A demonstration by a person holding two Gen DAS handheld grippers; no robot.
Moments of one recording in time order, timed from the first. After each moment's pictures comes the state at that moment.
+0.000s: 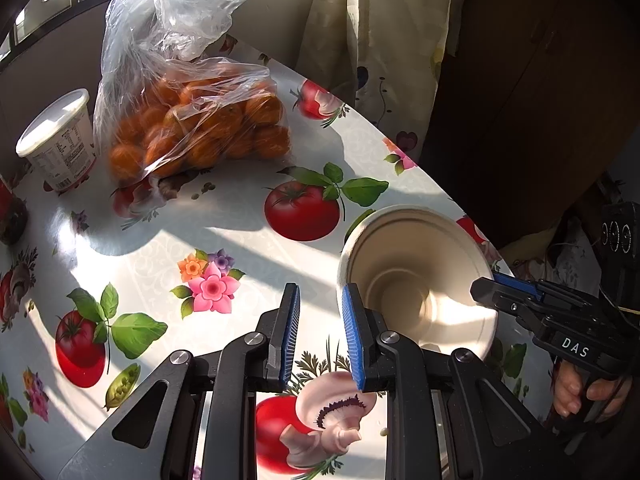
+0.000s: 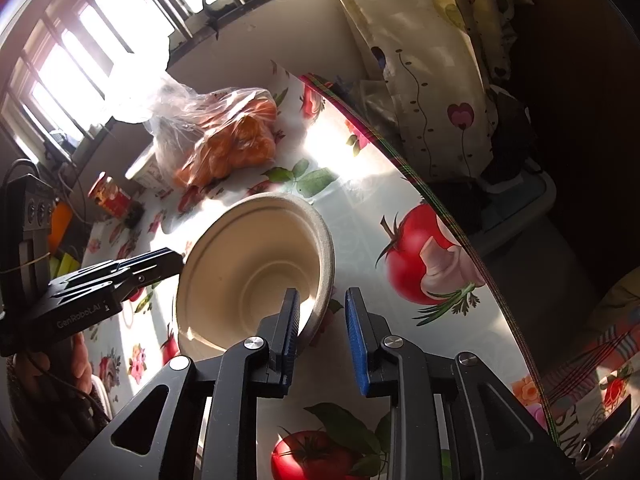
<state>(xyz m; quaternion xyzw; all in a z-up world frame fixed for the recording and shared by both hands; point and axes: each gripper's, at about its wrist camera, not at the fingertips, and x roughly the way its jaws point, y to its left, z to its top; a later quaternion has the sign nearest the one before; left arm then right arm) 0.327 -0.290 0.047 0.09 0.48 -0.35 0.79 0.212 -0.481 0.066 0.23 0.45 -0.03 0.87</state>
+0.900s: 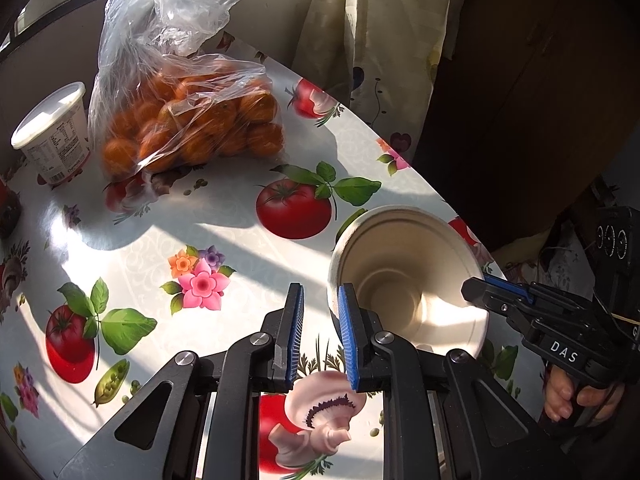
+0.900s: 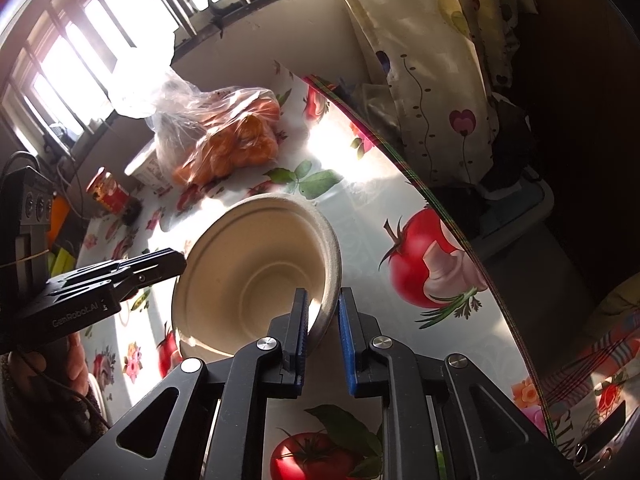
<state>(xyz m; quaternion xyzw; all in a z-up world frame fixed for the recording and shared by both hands) 0.327 -0.290 0.046 0.08 0.49 -0.36 0.79 0.215 -0.477 0.068 0.22 0.44 -0.03 0.87</state>
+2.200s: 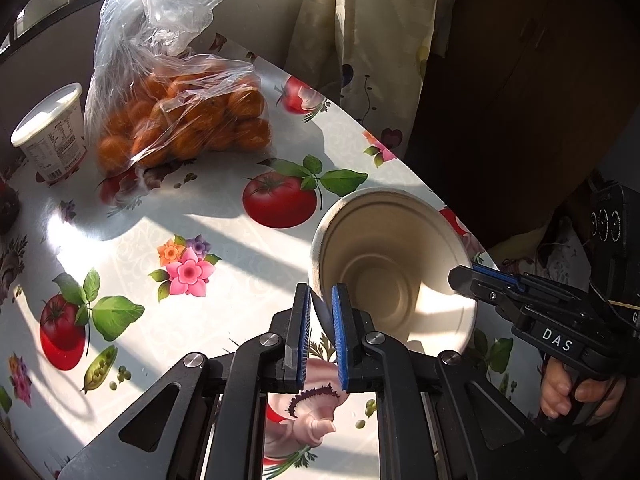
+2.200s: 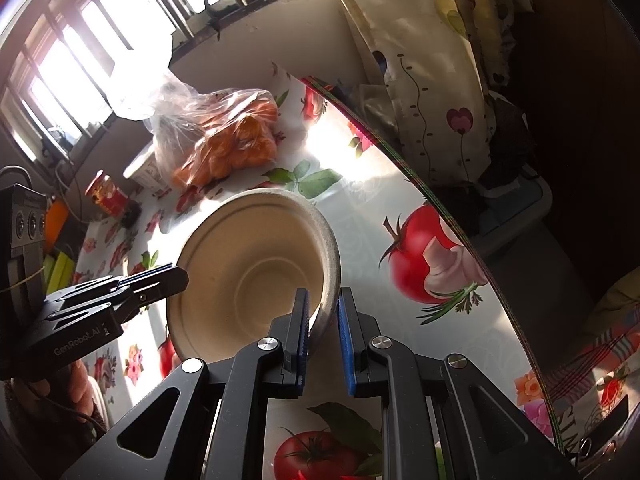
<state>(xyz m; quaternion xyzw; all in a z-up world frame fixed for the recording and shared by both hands) 0.311 -0.293 0.047 0.08 0.48 -0.37 0.79 0.213 -0.477 0.068 0.22 0.44 -0.03 0.87</state>
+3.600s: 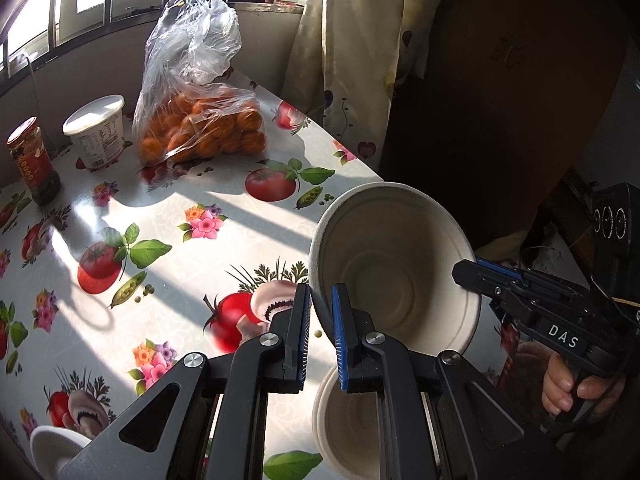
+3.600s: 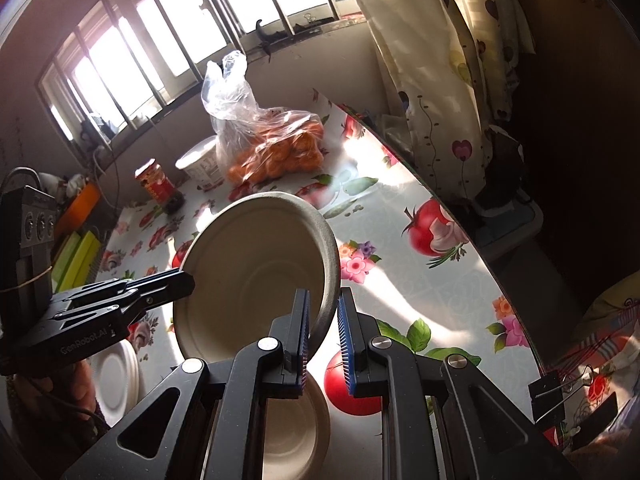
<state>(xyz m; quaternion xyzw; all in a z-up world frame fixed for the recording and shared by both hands) 0.224 -0.239 0.098 0.06 0.45 -0.37 0.81 0.126 -0.424 0.126 0.18 0.40 -0.01 0.90</state>
